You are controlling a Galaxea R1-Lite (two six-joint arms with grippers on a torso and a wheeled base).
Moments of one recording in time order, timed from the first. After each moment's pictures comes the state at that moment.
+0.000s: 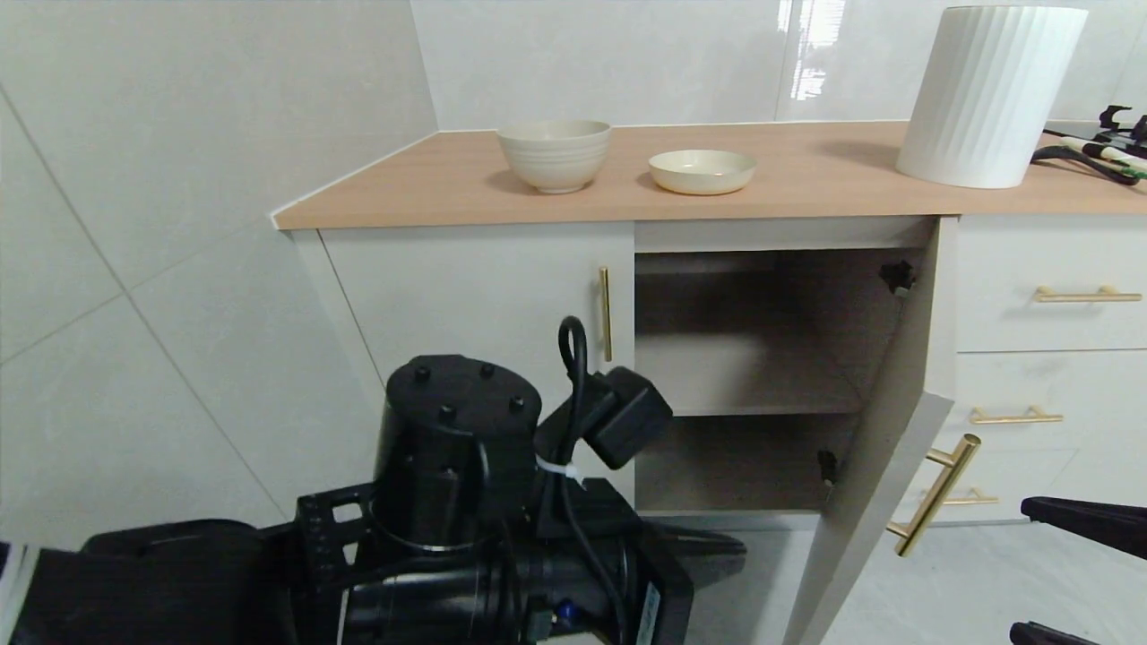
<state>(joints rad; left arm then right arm) -0.91 1.71 -0.79 -0.55 -0.35 -0.27 0.58 0.84 -0.40 -0.23 0.24 0.06</state>
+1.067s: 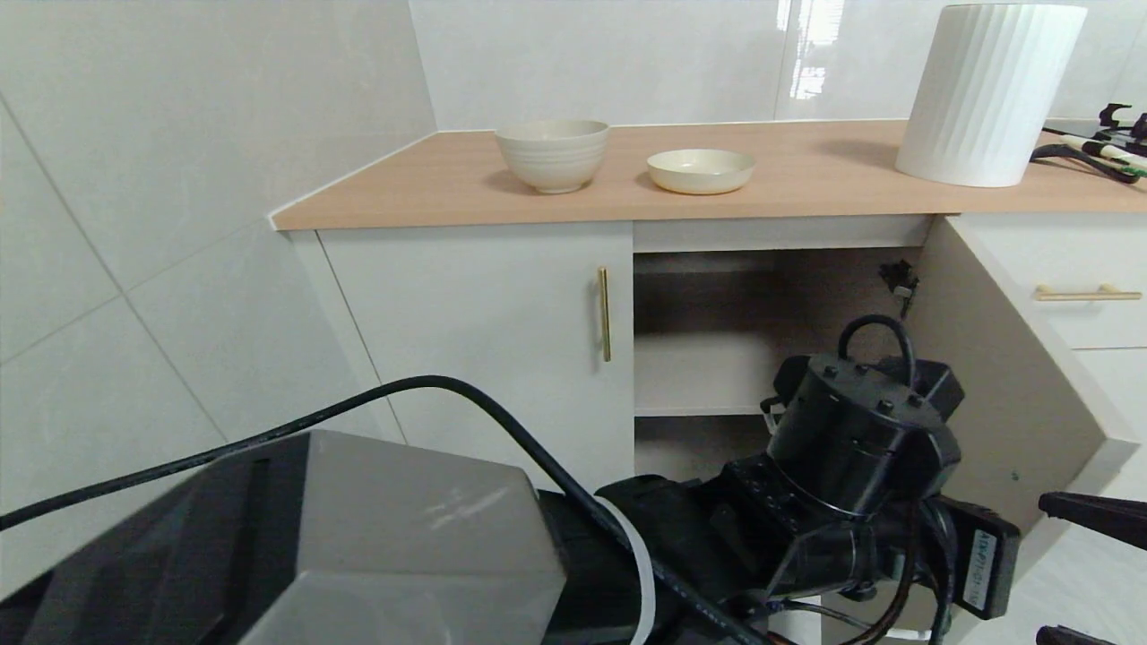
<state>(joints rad) -1.11 2.26 -1.54 -0.45 -0.23 -0.41 0.58 0.80 -0.41 -0.23 0.25 0.05</state>
